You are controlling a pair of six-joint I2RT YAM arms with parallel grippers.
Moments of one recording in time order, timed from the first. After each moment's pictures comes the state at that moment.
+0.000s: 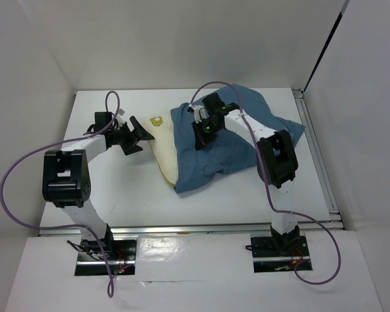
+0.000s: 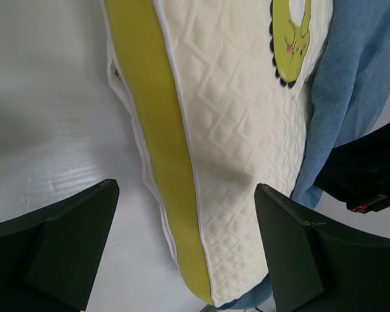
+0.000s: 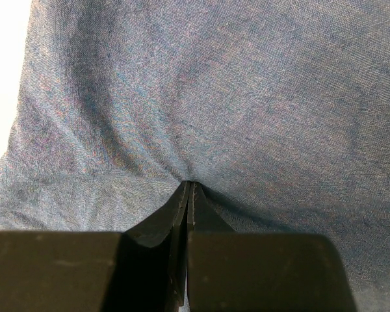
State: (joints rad) left arm 0.07 1.75 1.07 -0.16 0.65 -0.62; right arm 0.48 2.12 1.76 -0.74 -0.47 -0.07
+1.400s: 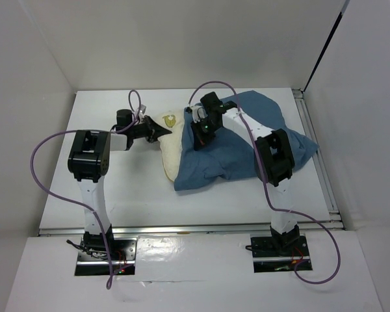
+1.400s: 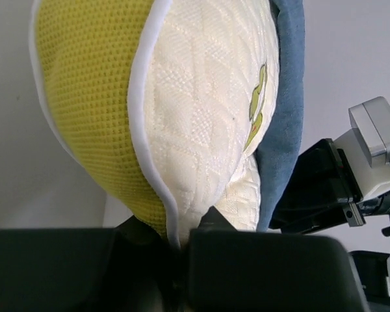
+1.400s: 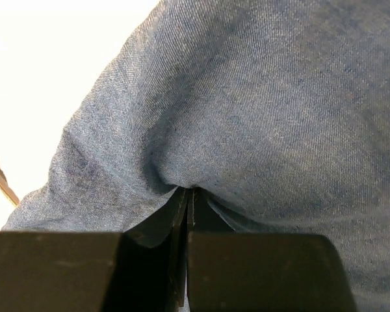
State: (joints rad) left arm -0.06 2.16 1.21 0.49 0.93 -1.08; right arm 0.49 2.17 1.83 -0.79 -0.49 -0.07
